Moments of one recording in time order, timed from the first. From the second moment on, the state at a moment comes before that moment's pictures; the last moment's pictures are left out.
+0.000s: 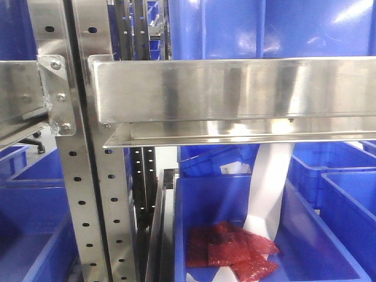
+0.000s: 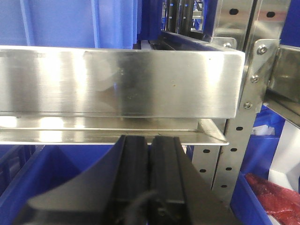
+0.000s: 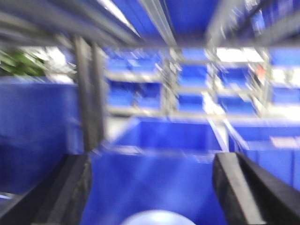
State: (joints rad) left arm -0.05 -0.02 0.03 -0.04 0.12 0.03; right arm 0.21 1.12 -1.27 0.40 0.05 -0.33
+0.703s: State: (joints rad) left arm -0.05 -0.02 0.03 -0.04 0.12 0.03; right arm 0.21 0.50 -1.19 0.38 0.79 -0.33
